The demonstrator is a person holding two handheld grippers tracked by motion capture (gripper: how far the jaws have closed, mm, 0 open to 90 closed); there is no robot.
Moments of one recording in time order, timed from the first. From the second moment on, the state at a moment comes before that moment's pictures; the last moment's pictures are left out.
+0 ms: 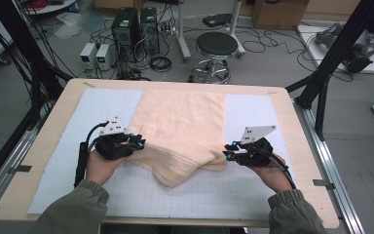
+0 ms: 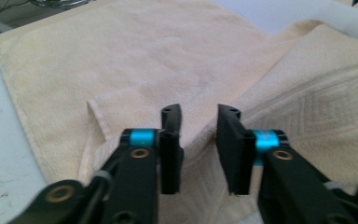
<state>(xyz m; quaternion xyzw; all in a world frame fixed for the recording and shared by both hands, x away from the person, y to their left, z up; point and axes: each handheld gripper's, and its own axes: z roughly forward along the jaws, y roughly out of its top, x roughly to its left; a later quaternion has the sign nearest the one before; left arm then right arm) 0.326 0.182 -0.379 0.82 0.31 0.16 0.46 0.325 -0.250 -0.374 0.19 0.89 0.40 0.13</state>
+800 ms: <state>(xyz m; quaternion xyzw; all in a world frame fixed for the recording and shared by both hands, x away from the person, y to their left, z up) 0.274 0.186 -0.360 0.84 0.23 0.12 0.48 0.298 -0.206 -0.343 0.09 0.89 0.44 0.09</state>
